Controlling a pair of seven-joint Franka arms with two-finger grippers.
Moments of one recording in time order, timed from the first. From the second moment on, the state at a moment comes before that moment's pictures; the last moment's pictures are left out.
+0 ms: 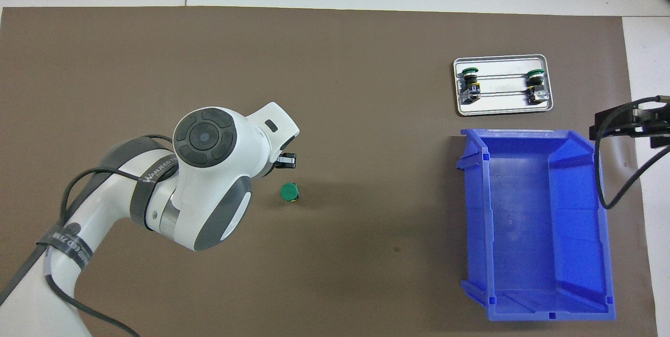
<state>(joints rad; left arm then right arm) -0.50 0.12 -0.06 -1.99 -0.03 2.17 -0.41 0.05 -0.01 -0.10 -1.58 -0.01 1.54 0.10</state>
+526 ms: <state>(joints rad) -0.55 0.12 -0.06 -2.05 -0.03 2.22 -0.45 0.05 -0.01 -0.10 -1.58 -0.01 1.54 0.10</state>
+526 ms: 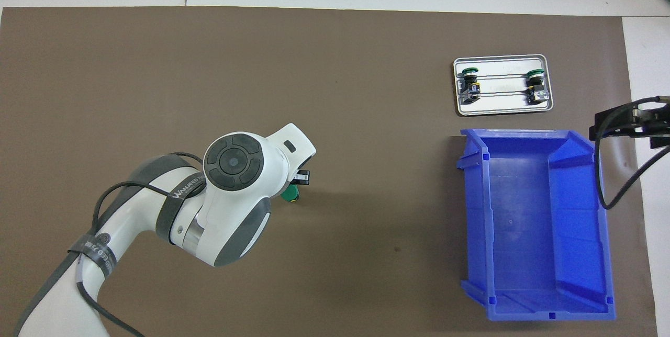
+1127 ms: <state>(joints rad) -0.55 0.12 -0.06 -2.11 -0.03 2.31 -0.45 0.05 -0.01 -0.10 -1.59 -0.01 1.54 0.10</state>
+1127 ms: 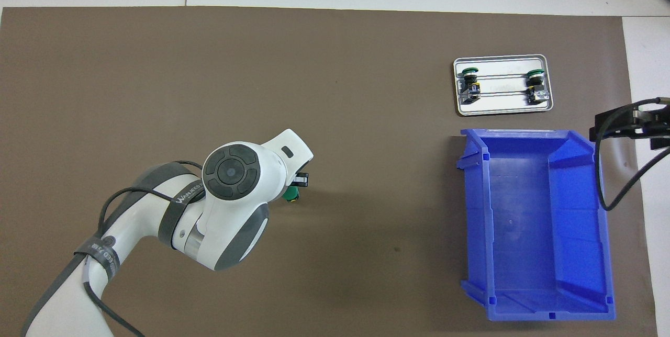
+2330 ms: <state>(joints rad) -0.51 0.11 -0.04 -1.84 -0.03 2.01 -0.45 0.05 -0.02 -0.10 -1.59 -0.01 1.54 0.10</state>
